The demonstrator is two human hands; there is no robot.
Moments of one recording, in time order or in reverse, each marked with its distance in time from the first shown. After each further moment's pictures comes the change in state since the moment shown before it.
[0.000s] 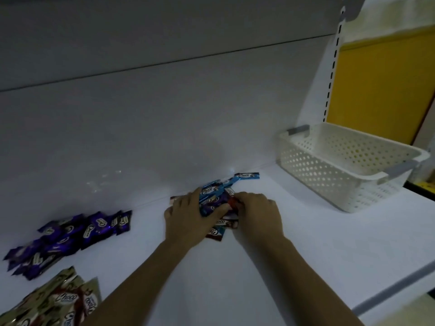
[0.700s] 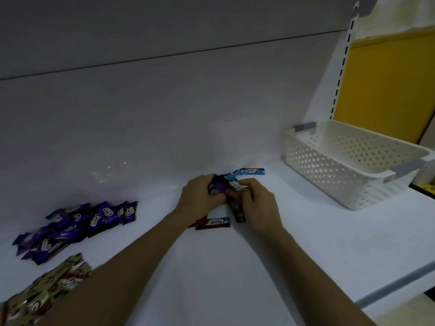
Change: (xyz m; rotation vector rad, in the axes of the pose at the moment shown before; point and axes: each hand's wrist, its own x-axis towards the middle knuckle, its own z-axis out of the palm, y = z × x) left_hand 0.019 0.015 -0.025 -0.370 -0.047 0.195; right_hand -0.002 -0.009 -0.016 0.641 0.021 0.105
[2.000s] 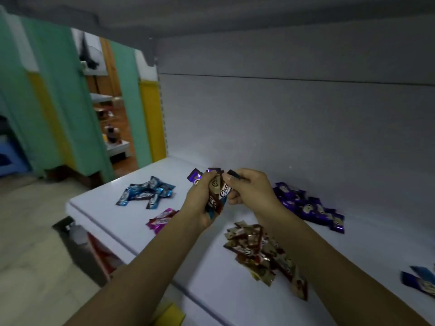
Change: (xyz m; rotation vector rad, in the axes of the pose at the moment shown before) left_hand -0.259 -0.119 -0.240 -1.427 0.988 -0.584; right_hand -0.118 -0.274 0.254 0.587 -1.017 -0.070
